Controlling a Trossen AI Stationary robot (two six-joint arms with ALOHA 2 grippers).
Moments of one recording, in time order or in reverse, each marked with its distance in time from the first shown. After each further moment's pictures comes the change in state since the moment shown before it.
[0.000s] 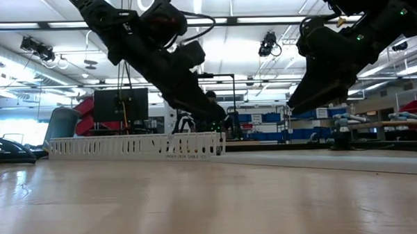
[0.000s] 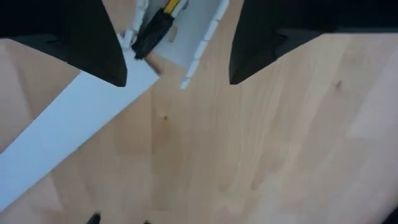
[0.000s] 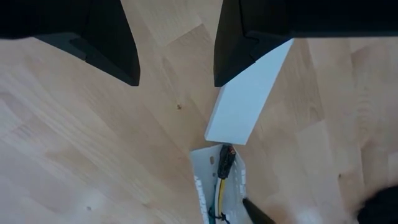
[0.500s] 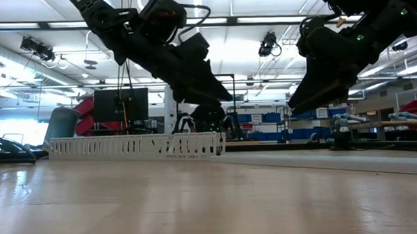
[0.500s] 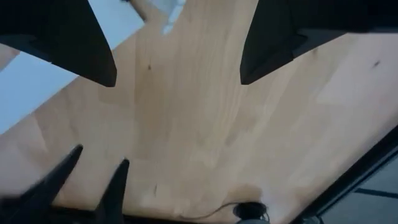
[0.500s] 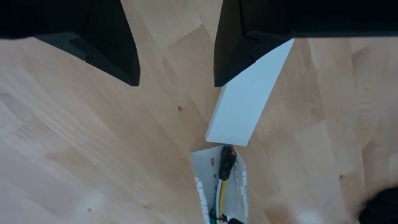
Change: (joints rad) left arm -0.004 0.016 0.000 0.163 -0.086 -0.073; right arm 0.000 0.000 0.000 -0.004 0.000 0.004
